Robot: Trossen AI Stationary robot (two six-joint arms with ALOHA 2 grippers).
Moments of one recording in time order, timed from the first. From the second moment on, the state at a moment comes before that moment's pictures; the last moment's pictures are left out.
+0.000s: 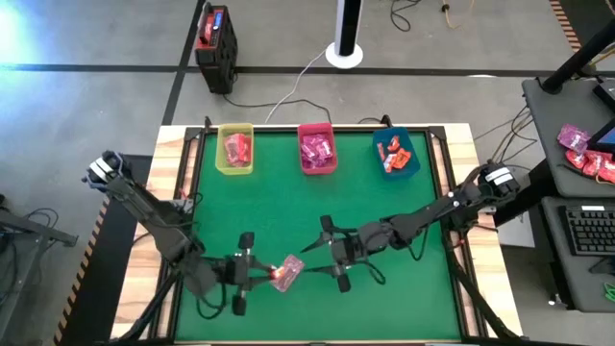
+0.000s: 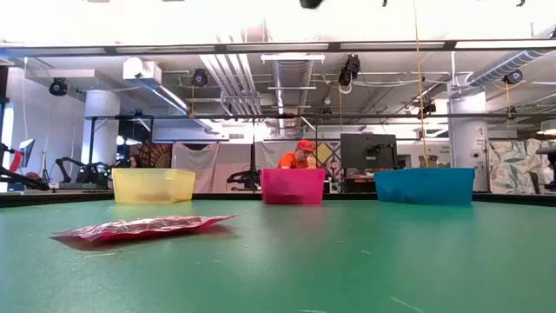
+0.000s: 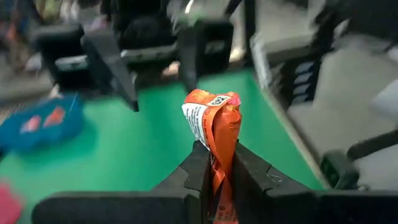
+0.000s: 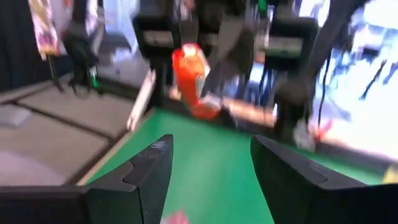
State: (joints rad) left arm -0.77 1.33 0.89 0.04 -0.70 -0.13; right arm 0.36 1.67 1.00 0.57 0.10 -0.17
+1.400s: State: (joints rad) left arm -0.64 1.48 0.69 0.82 -0.63 0.18; right arm 0.34 1.83 1.09 0.84 0.02 -0.19
